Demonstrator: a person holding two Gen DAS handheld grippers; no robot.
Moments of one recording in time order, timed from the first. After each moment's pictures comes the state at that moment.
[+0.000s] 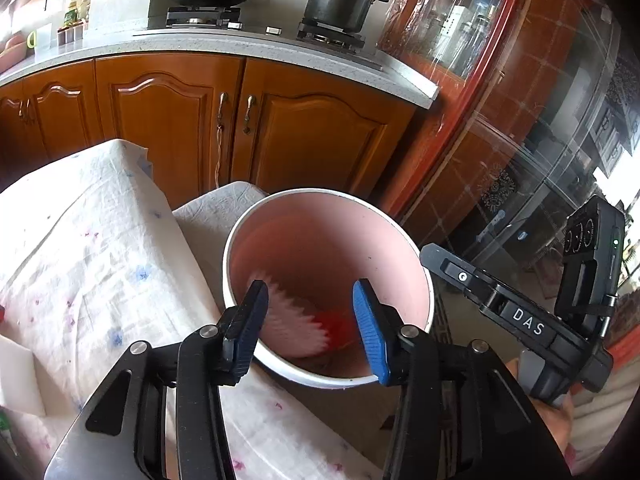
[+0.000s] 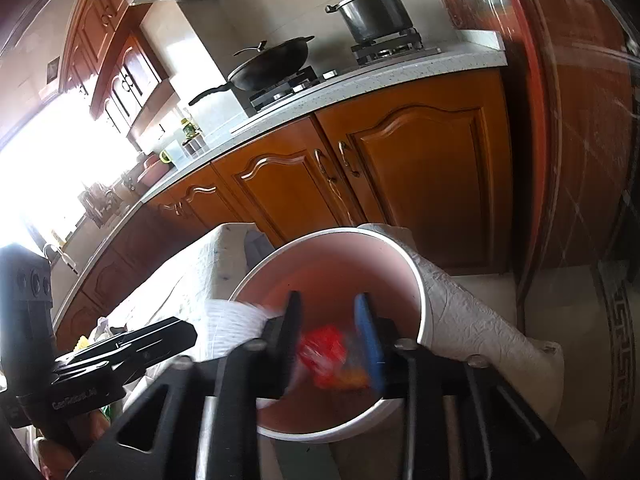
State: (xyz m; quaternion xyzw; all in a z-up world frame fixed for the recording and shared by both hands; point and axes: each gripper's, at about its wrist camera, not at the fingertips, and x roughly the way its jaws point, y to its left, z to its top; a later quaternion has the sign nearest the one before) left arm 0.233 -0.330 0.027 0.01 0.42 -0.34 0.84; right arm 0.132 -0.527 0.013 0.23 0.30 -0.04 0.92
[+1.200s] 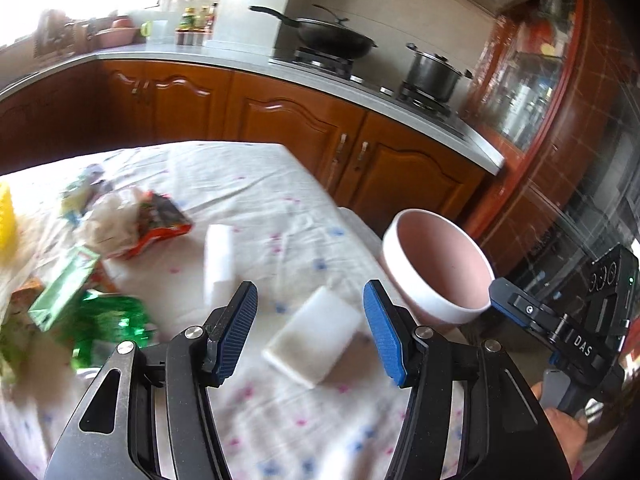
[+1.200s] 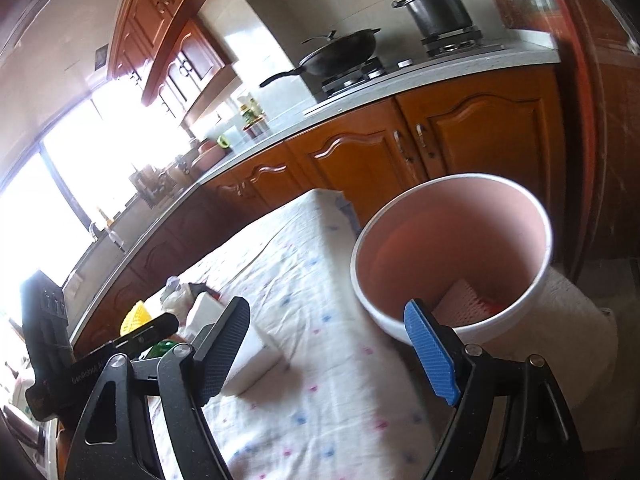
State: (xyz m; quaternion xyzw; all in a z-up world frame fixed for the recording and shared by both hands) left arm 0.174 -0.137 0.037 -0.07 0.37 -0.20 0.91; right arm 0.098 -0.413 0.024 0.23 0.29 0.05 0.93
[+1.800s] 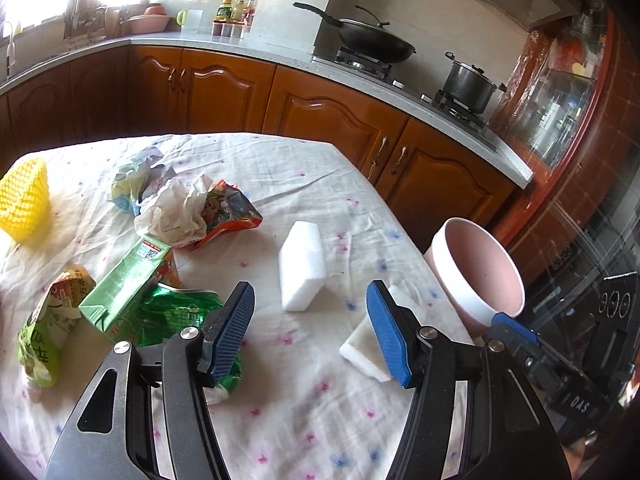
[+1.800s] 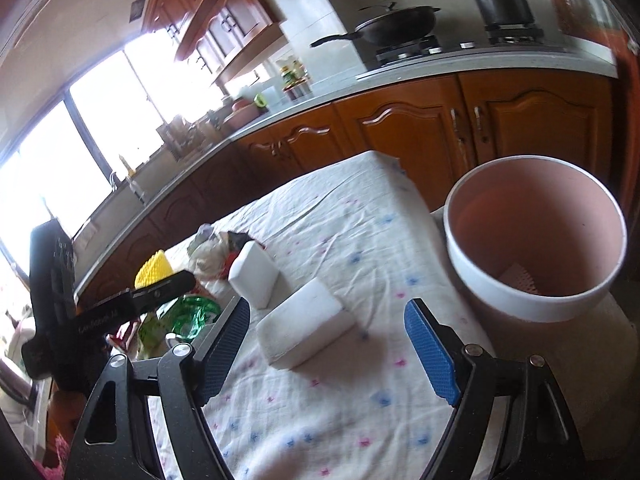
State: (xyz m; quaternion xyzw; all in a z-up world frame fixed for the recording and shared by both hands) left arm 0.186 -0.085 0.027 -0.08 0.38 -0.16 0.91; right arm 0.110 -0.335 0.013 0.17 0.33 0.11 0.92
